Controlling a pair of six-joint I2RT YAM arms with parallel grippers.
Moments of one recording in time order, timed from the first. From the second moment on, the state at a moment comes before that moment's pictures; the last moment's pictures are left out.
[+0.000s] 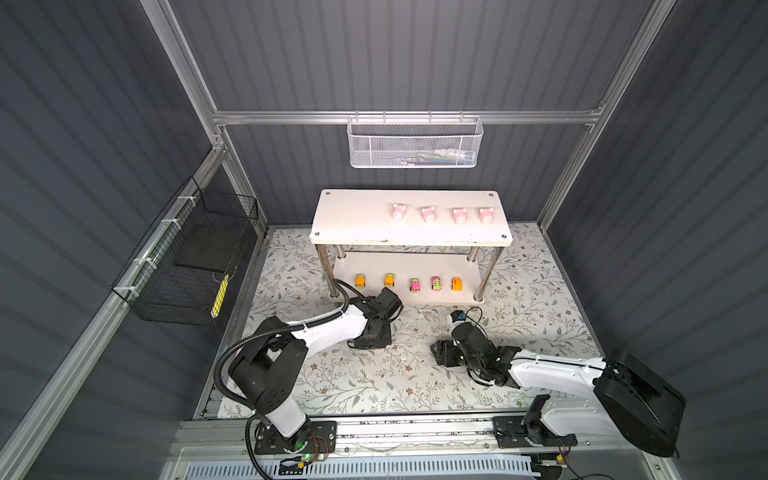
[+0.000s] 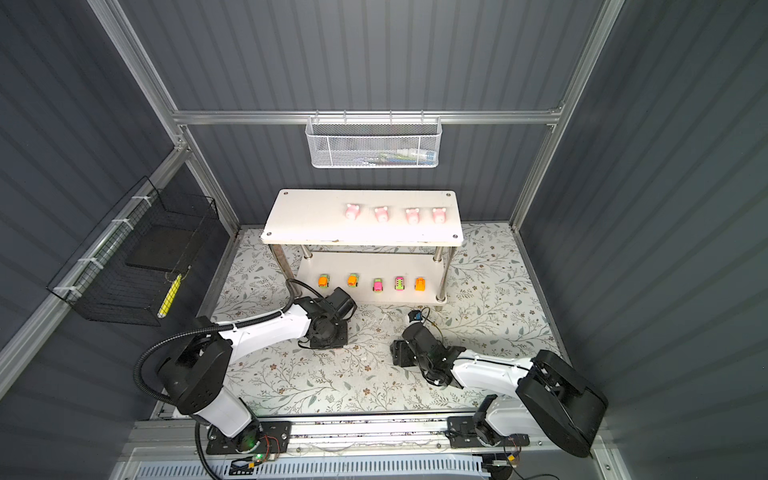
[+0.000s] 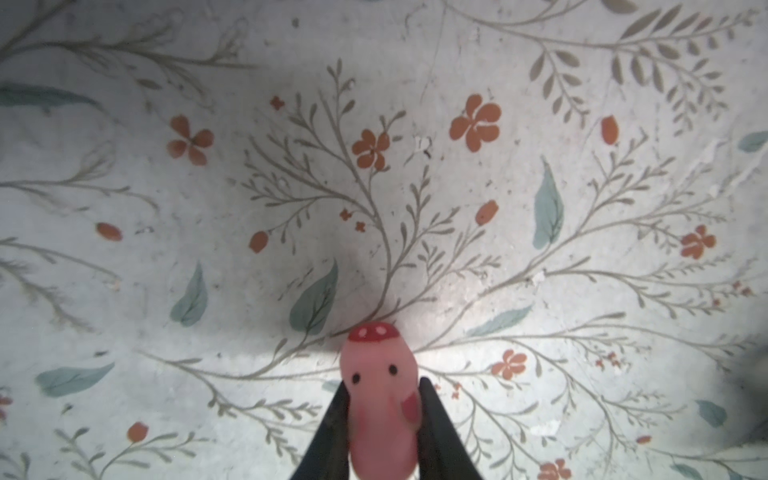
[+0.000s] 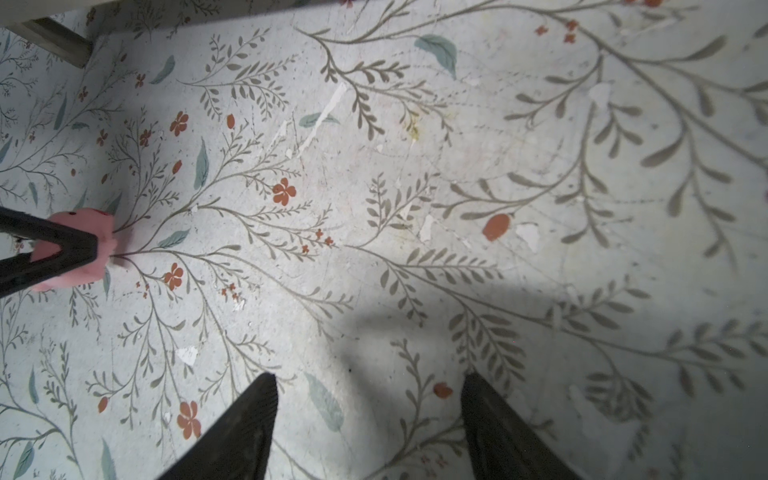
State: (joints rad) left arm -0.78 1.61 1.00 -0.77 -0.06 -0.77; right arm 0.83 1.29 0.38 0.07 0.10 0.68
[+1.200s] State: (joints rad) left arm -0.66 1.69 2.32 -1.50 -0.16 -0.29; right arm 0.83 1.35 0.43 0.10 0.05 0.68
